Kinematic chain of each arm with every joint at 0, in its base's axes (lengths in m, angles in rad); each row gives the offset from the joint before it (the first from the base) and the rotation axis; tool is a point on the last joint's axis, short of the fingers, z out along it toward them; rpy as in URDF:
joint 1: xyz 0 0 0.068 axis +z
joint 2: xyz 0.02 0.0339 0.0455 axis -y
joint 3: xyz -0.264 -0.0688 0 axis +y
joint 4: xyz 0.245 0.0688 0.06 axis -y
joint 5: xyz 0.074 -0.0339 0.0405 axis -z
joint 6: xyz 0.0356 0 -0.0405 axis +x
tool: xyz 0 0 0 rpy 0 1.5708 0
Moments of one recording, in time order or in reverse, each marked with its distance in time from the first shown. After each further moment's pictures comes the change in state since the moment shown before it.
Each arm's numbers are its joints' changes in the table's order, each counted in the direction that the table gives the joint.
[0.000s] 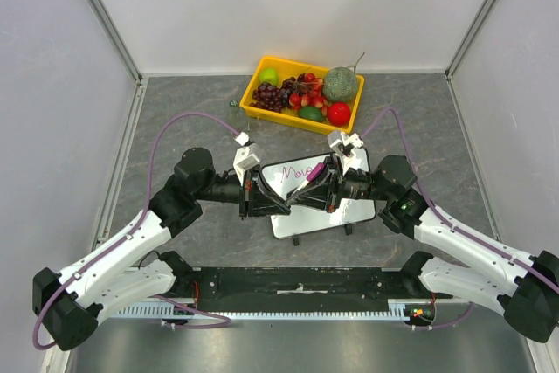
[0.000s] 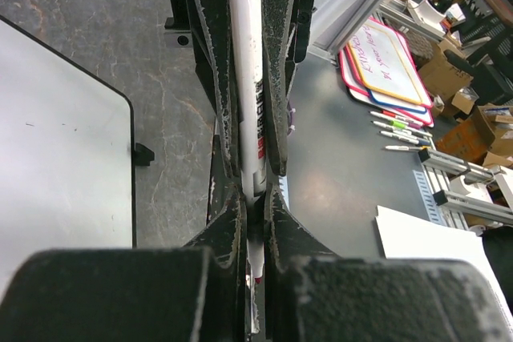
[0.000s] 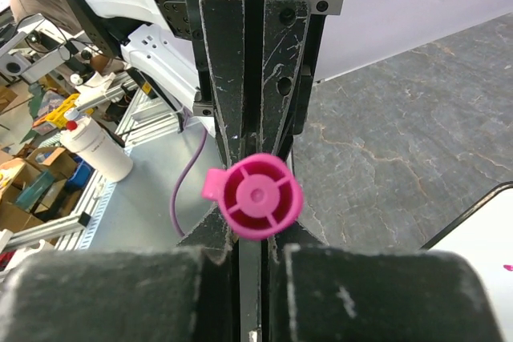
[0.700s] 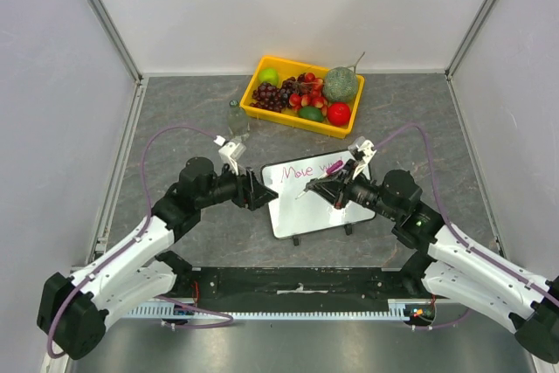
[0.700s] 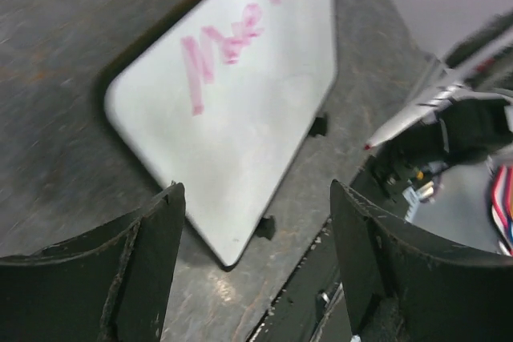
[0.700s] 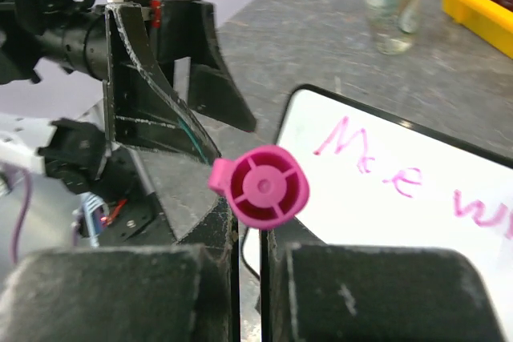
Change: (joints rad) left arm 0.101 0.023 0.173 -0.072 -0.476 -0.106; right arm -0.005 0.183 0.108 -0.284 0.486 -0.165
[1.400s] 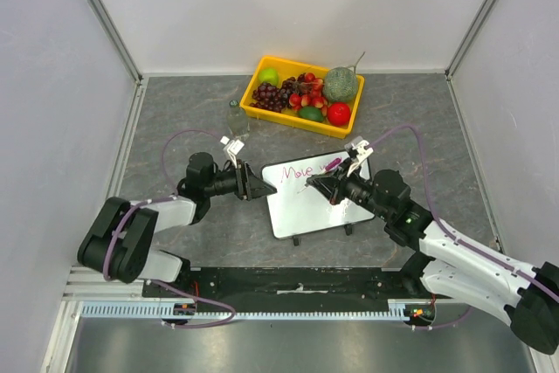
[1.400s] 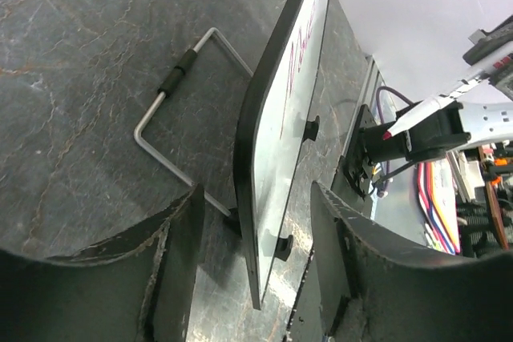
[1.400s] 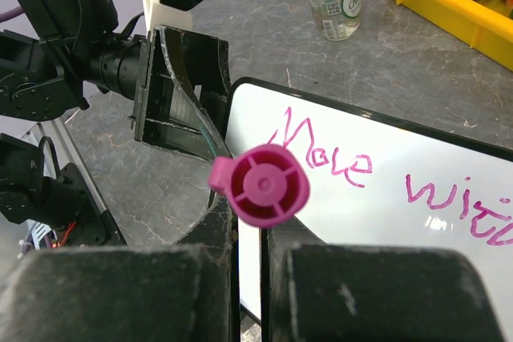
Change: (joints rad) left arm 0.262 -0.496 0.171 0.668 0.395 -0.174; right arm -0.001 -0.064 0.060 0.060 0.175 -0.011
